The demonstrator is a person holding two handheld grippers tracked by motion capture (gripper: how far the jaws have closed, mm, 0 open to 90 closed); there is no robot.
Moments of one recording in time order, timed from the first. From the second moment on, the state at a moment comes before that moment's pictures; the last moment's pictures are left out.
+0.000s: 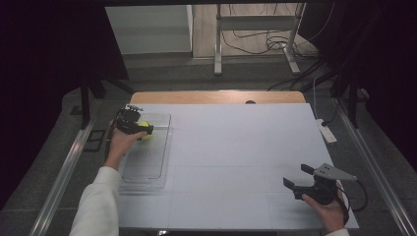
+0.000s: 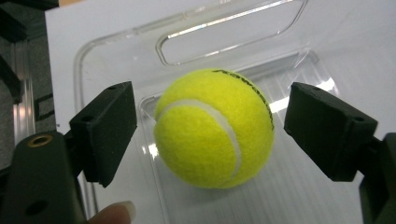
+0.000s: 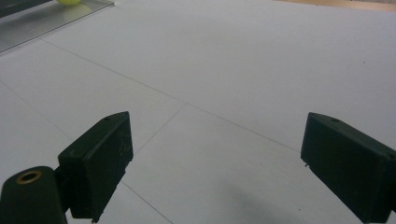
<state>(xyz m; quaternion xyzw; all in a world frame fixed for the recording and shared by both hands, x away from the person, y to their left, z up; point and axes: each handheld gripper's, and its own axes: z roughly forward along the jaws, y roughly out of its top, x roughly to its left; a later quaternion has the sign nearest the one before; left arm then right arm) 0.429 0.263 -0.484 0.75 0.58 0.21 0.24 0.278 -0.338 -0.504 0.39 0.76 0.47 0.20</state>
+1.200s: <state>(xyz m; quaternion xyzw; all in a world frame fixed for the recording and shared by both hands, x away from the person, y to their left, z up) 0.337 0.249 -0.455 0.73 0.49 0.20 0.42 0.277 -0.337 -0.502 0.39 0.76 0.47 0.20</state>
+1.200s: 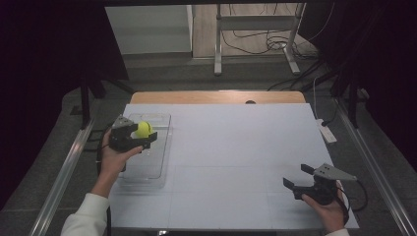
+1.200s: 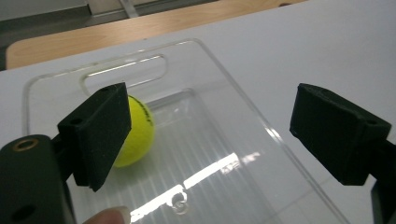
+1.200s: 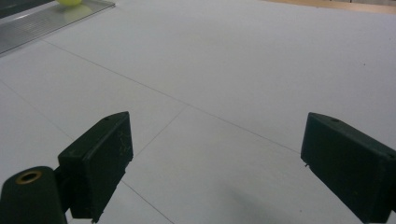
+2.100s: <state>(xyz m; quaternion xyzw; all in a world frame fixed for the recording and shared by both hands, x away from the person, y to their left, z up) 0.252 0.239 -0.484 0.74 0.45 0.18 0.46 0.277 -0.337 -0.502 0.38 0.77 0.47 0.20</state>
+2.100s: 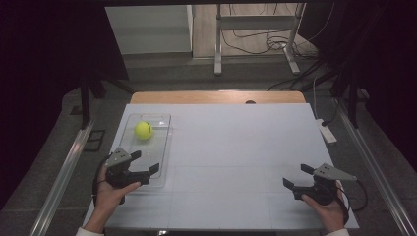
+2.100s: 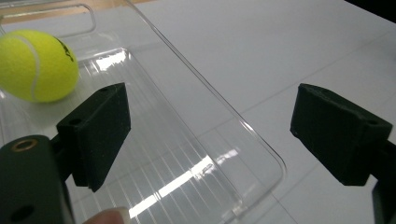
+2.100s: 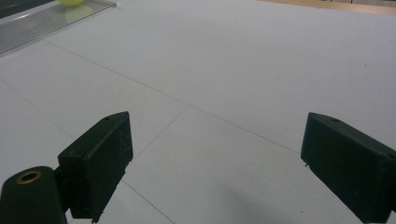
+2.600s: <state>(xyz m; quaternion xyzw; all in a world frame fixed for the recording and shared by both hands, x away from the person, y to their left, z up) 0.237 0.235 -0.498 0.76 0.44 0.19 0.45 0.278 -0.337 -0.501 0.38 0.77 0.48 0.20</state>
